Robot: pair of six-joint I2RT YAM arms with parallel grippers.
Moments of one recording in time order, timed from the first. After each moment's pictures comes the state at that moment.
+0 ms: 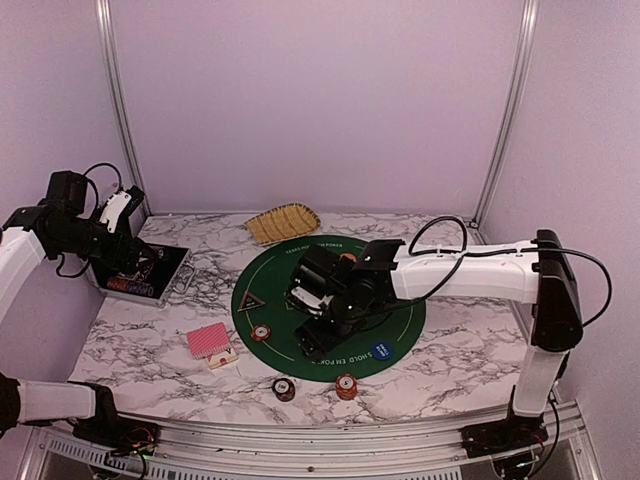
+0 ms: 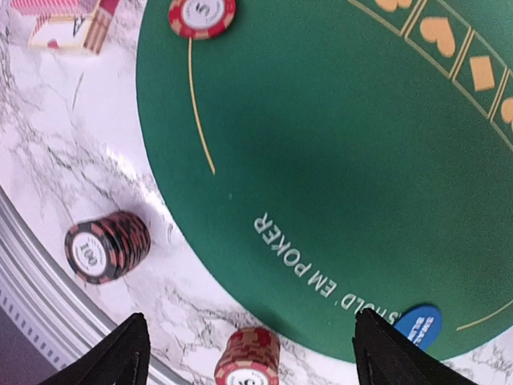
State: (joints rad) left arm 0.03 1.09 1.13 -0.90 0.42 0.43; right arm 1.11 1.88 1.52 -0.86 0.03 0.34
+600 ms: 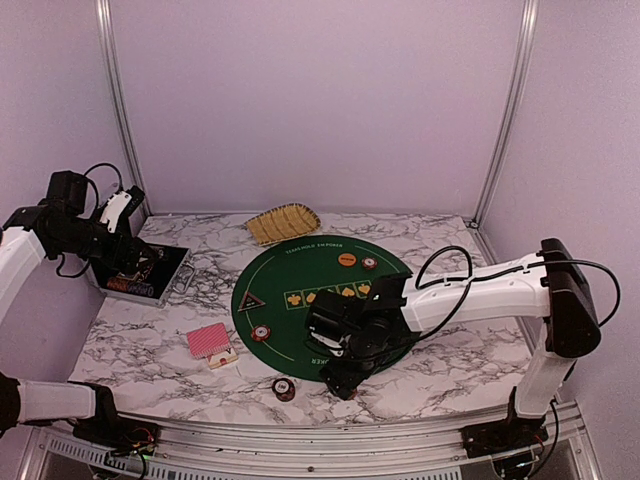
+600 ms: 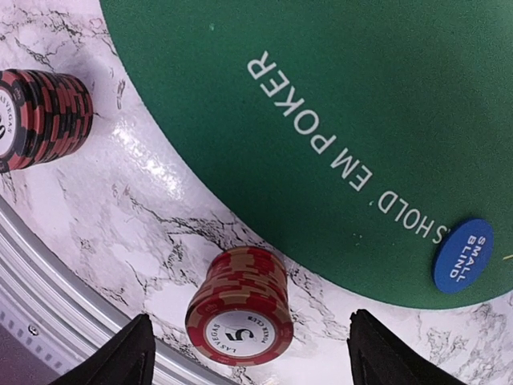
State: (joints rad) left arm 0.03 1.09 1.13 -0.90 0.43 0.43; right arm 1.20 1.80 1.29 -0.89 0.05 0.41
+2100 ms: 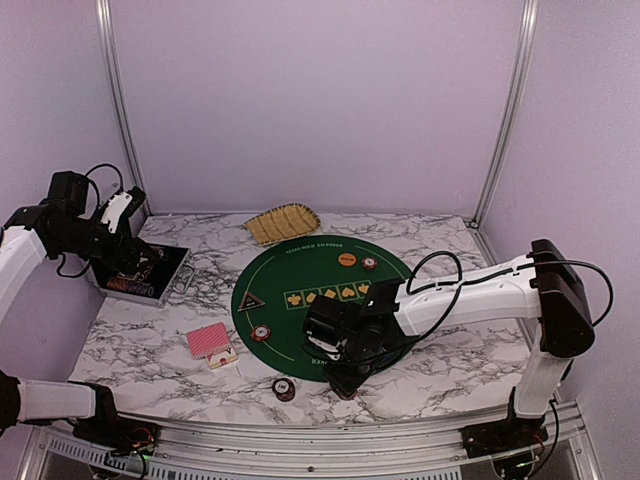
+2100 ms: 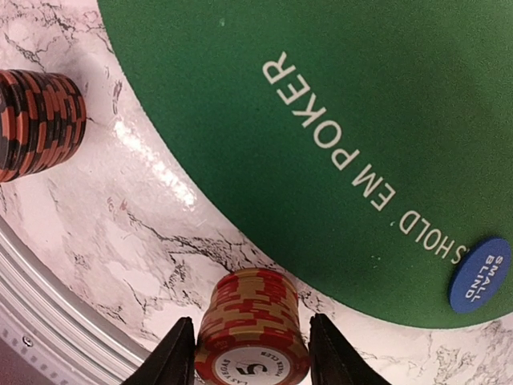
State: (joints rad) left arm 0.03 1.10 1.13 -0.90 0.44 0.43; right arm 1.19 1.83 1.27 -0.85 0.04 0.39
